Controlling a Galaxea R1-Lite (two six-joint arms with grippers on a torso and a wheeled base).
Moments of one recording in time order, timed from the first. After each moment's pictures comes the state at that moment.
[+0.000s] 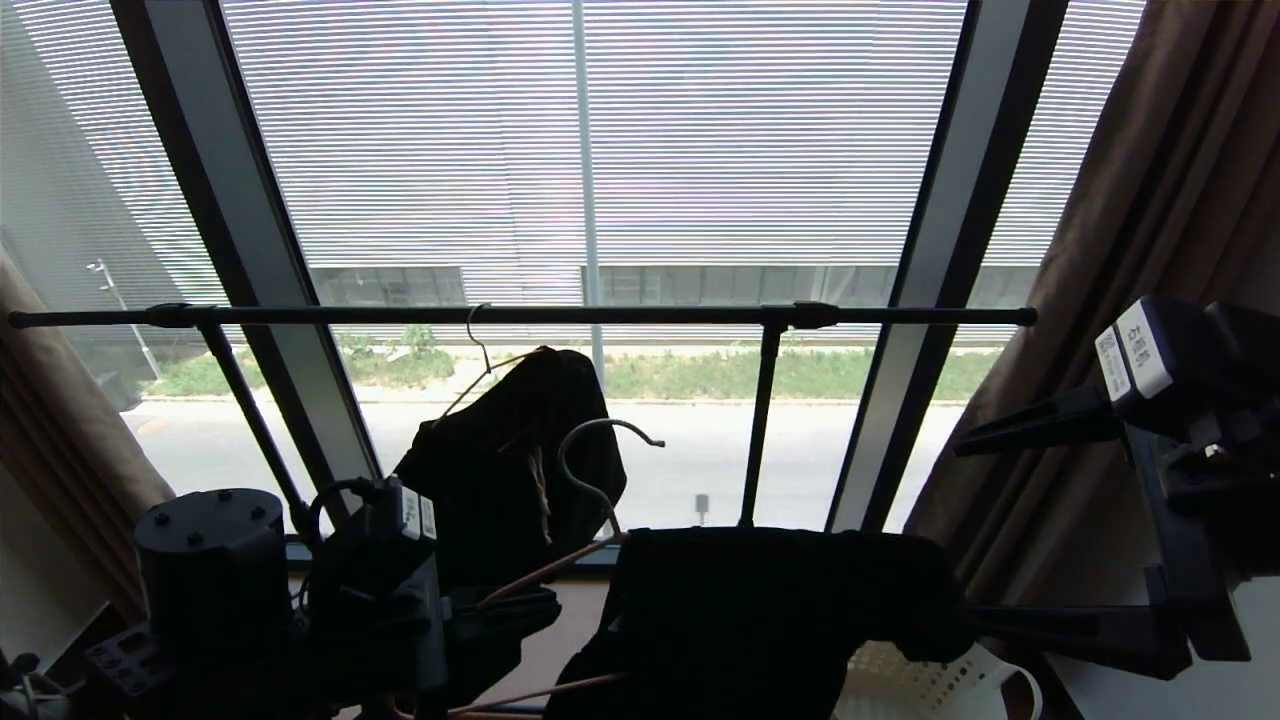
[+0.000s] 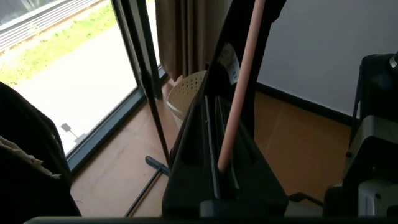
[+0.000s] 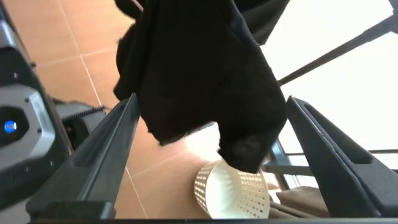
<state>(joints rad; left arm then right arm) -0.41 1.75 -0.20 -1.23 -0.72 0.21 0.53 1.33 -1.14 0.56 0.29 -0.60</state>
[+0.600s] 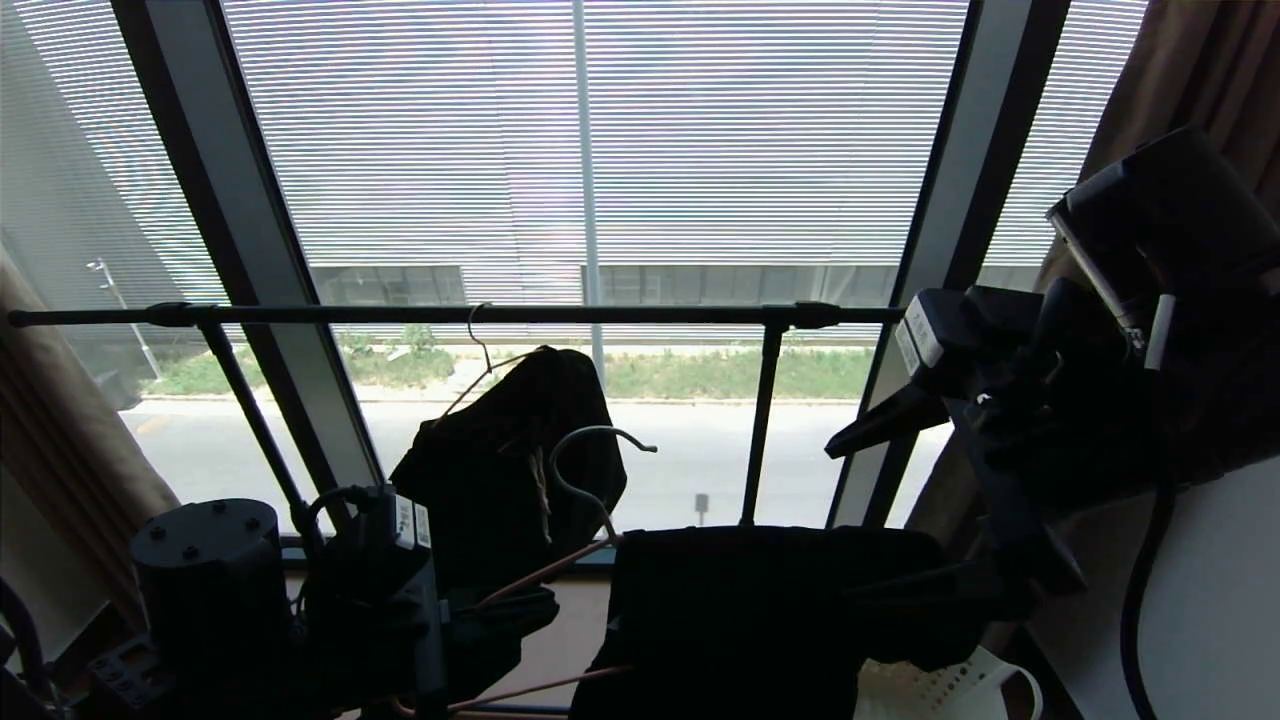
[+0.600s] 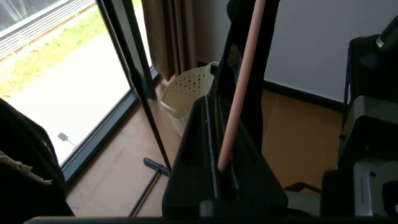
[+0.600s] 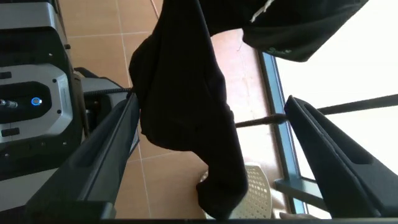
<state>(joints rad) -0.40 1.80 -0.16 -1.35 -0.73 0.21 0.56 1.60 -1.37 0.68 0.43 -0.67</state>
